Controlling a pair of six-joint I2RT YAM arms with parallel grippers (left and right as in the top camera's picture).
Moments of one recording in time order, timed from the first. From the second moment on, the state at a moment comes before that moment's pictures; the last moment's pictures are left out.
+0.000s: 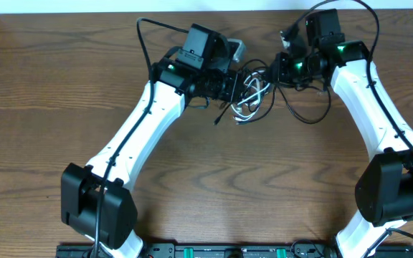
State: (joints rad) left arm -0.45 1.78 1.57 -0.74 0.48 -0.20; right arm 0.18 1.87 1.62 -0.85 -0.51 0.33
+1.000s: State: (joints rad) left arm -0.37 1.51 1.57 -0.76 0.41 -0.34; right arm 0.15 1.87 1.62 -0.75 -1.05 0.12
